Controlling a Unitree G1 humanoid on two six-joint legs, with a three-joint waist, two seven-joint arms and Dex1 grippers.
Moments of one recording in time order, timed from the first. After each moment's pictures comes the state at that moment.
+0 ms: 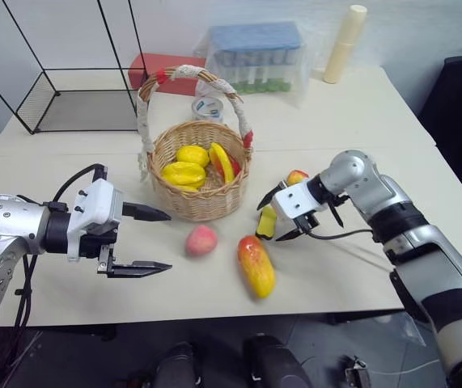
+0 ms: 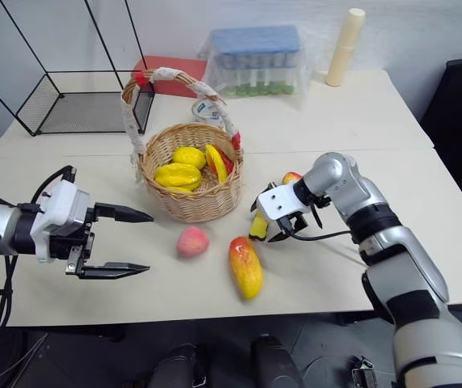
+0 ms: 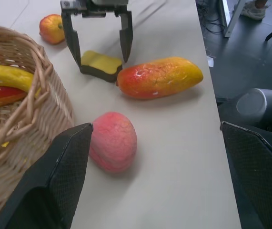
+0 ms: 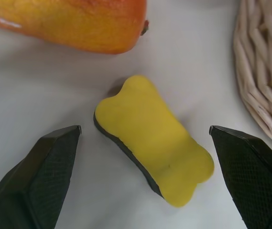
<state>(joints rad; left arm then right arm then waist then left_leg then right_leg) -0.26 1.04 0.22 -0.43 -0.64 0.56 -1.18 -1.12 -0.51 0.51 0.87 -0.18 -0.55 1.47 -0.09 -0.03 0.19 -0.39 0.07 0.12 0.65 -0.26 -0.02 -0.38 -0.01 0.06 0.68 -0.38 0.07</state>
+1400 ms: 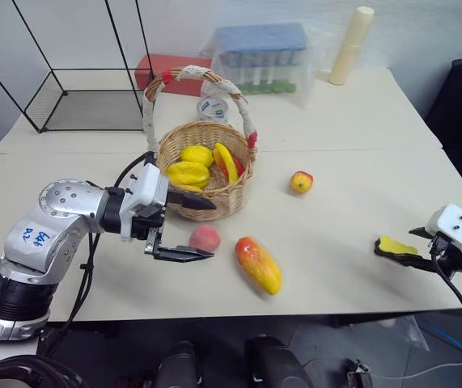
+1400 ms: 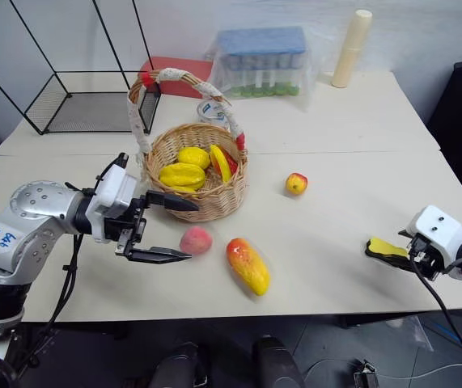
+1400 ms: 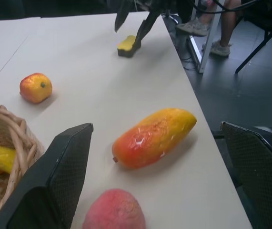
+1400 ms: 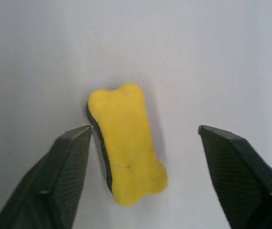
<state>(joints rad) -0.52 0.82 -0.05 -0.25 -0.56 0.48 -1.22 -0.01 -1.04 -0.37 0.01 0.17 0.35 1.10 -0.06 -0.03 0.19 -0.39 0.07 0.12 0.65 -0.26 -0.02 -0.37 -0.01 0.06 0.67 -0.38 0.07</state>
